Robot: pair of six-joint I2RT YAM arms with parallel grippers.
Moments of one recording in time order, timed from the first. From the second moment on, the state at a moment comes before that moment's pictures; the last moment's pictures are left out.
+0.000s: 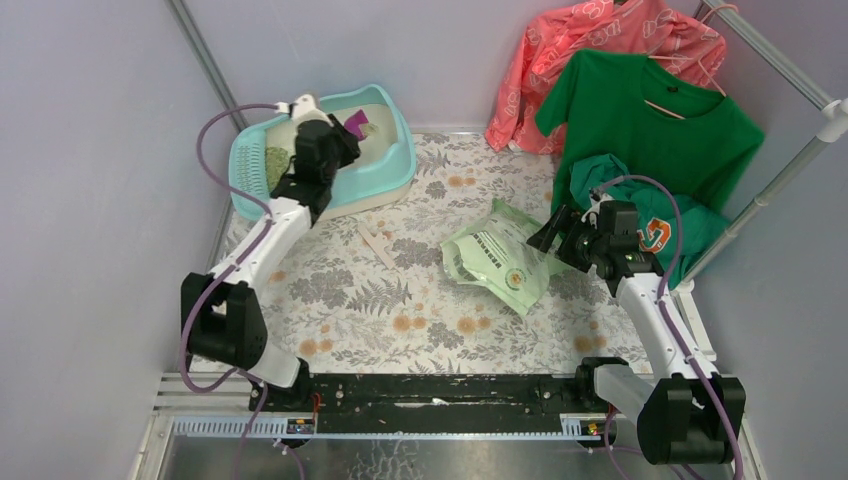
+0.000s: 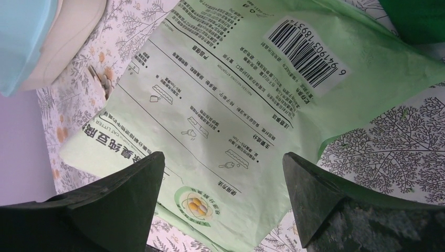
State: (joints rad) left arm -0.19 1.49 1.22 0.04 -0.14 -0.60; right arm 0.01 1.04 0.72 -0.42 -0.36 0.50
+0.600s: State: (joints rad) left arm -0.36 1.63 1.37 -0.07 -0.88 -0.14; right arm 0.01 1.04 0.69 -0.40 -0.39 0.50
